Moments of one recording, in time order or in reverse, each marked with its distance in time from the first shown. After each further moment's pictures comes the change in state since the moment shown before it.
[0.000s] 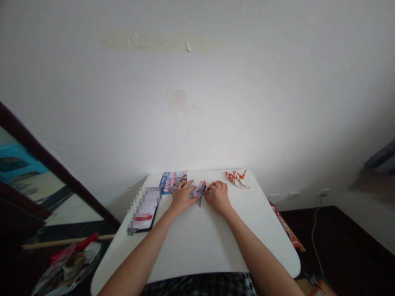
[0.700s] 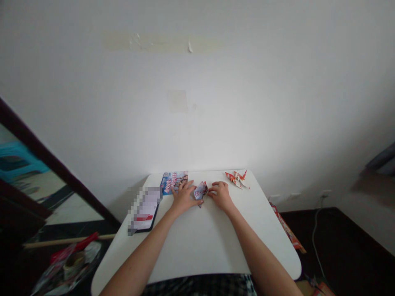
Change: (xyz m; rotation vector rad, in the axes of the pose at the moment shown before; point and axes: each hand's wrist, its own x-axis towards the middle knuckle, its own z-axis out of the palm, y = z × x) left_hand 0.003 0.002 -0.003 0.020 -0.065 -0.004; right_hand 0.009 0.023 0.008 0.220 0.020 0.031
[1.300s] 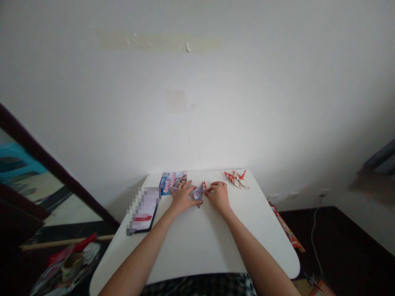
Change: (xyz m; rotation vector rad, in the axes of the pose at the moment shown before) left_hand 0.000 0.001 -0.001 -0.016 0.003 -0.013; right_hand -0.002 -0.013 0.008 0.004 0.133 0.058
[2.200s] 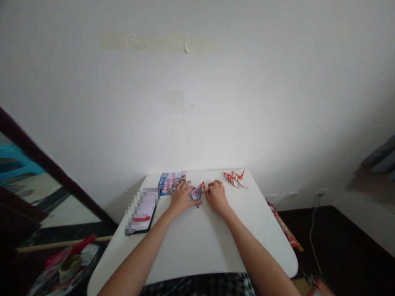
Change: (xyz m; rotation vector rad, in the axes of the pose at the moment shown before) left_hand 0.000 -0.004 0.004 -0.005 0.014 0.014; right_hand -0.001 0.004 -0.002 -0.085 -0.081 -0.186
